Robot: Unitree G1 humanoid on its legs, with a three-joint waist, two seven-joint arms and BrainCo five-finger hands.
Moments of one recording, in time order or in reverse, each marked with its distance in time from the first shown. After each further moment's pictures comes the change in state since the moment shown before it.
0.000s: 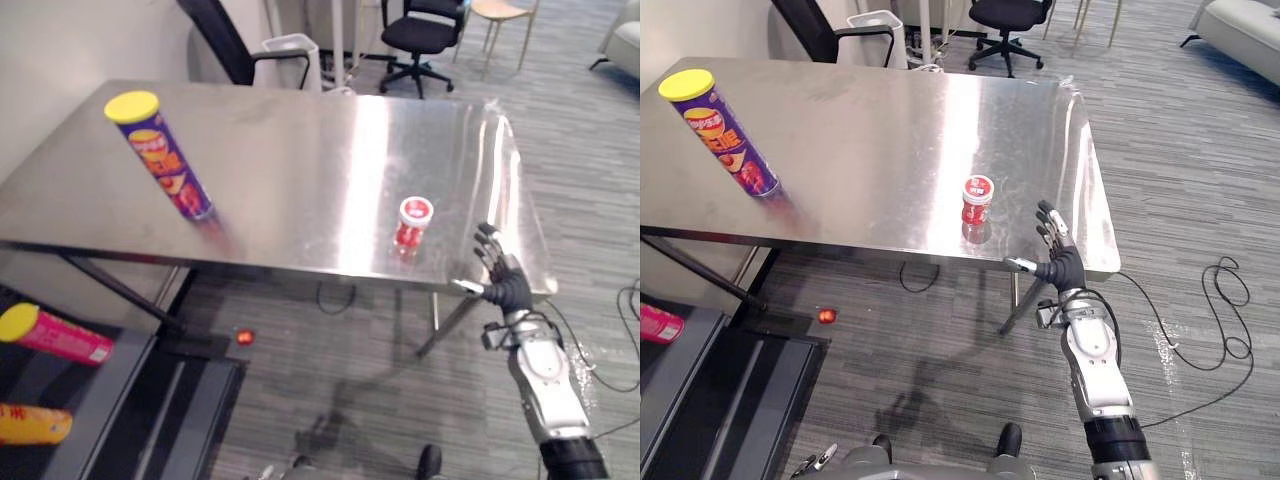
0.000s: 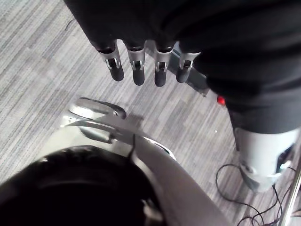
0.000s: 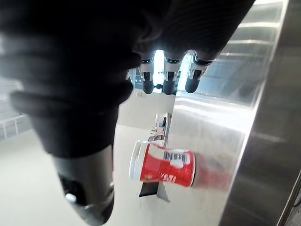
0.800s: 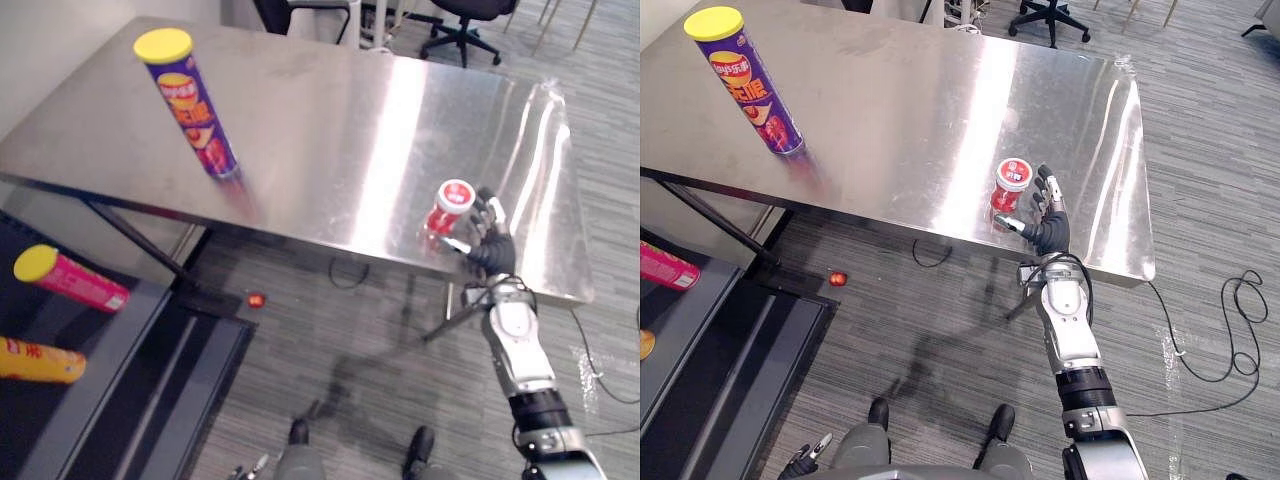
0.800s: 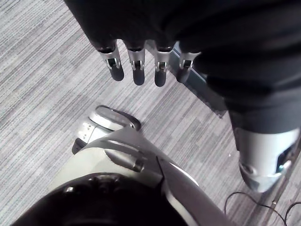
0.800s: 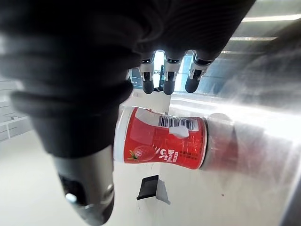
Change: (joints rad) left arm -0.012 0.003 0.021 -0.038 0.000 0.001 0.040; right arm -0.212 0.089 -0.017 0.150 -0.040 0.018 -0.164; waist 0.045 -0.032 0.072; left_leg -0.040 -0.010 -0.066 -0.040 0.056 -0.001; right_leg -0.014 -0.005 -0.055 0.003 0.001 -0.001
